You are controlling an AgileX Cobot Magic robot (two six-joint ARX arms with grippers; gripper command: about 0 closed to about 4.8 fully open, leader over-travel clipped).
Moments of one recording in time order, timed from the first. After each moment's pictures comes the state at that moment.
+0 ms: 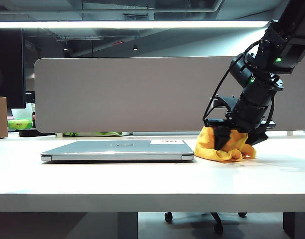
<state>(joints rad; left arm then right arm) -0.02 0.46 0.48 -0.27 0.56 -0.15 0.20 2.04 1.35 -0.18 -0.05 -0.03</state>
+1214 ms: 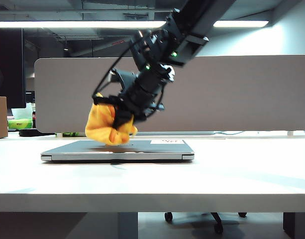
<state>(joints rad) -0.02 0.46 0.48 -0.27 0.56 -0.15 0.61 2.25 1.76 -0.09 -0.03 0.03</state>
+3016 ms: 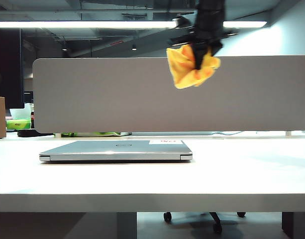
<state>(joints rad) -0.02 0.46 0.48 -0.27 0.56 -0.15 0.40 2.04 2.10 -0.80 0.32 -0.07</state>
